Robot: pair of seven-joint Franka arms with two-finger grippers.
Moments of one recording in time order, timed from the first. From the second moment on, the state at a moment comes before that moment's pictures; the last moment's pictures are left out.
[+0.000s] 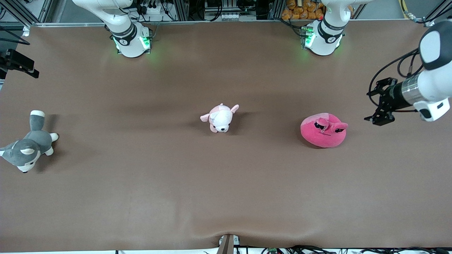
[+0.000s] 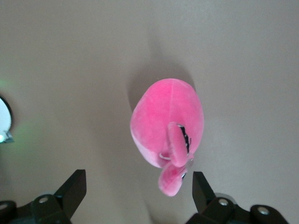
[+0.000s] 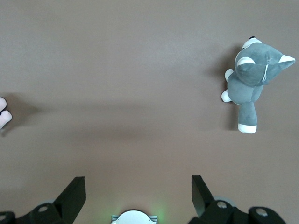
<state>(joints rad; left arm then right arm) 0.10 0.07 -0.10 -1.86 -0.13 1.74 -1.38 -0.01 -0.06 -0.08 -1.52 -0.01 1.39 -0.12</state>
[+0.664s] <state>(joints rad) 0.12 0.29 -0.10 -1.86 -0.28 1.85 -1.46 -0.01 -0.06 -0.08 -1.52 -0.01 1.39 -0.12</state>
